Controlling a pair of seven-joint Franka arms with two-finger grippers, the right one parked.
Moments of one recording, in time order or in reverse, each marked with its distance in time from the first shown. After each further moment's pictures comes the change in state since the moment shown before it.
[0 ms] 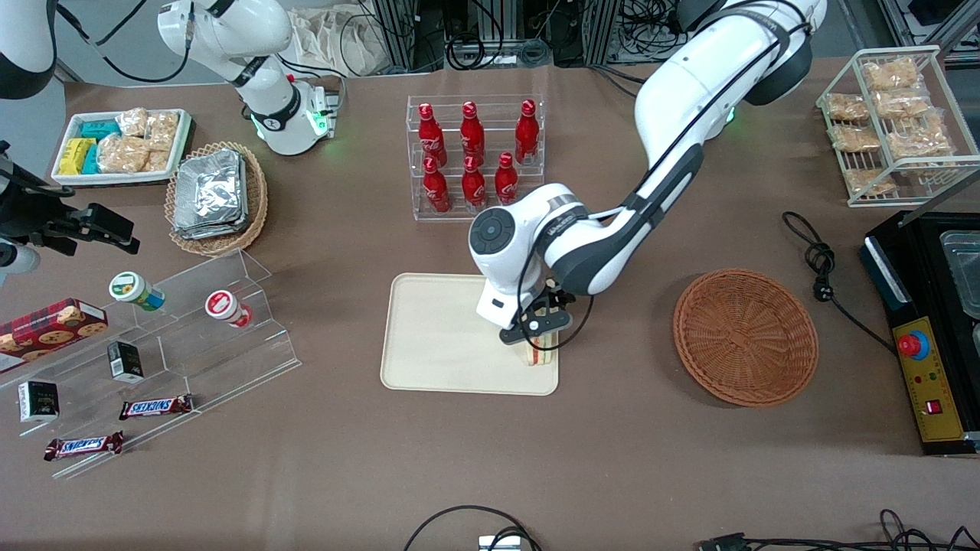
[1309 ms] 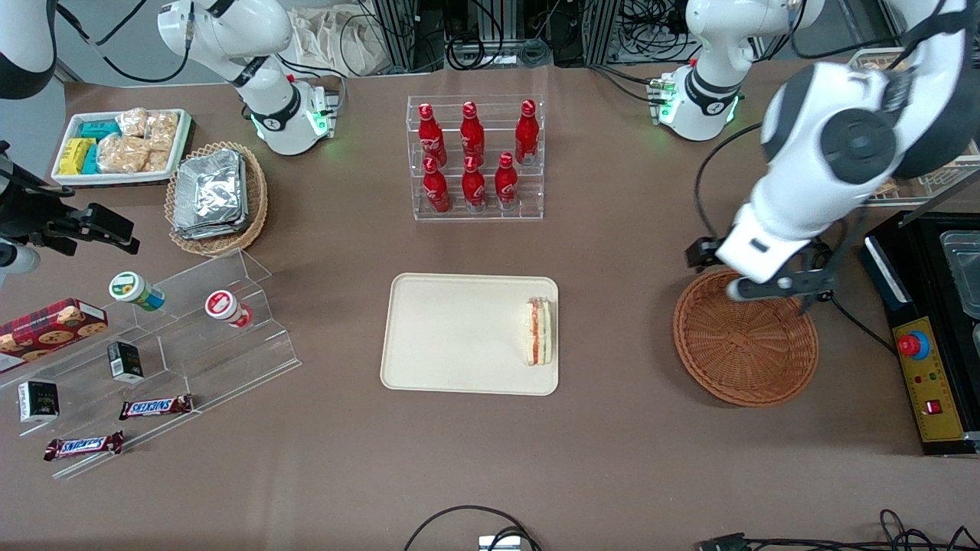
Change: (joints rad) arm 0.379 -0.750 0.277 -0.484 -0.564 -0.069 0.965
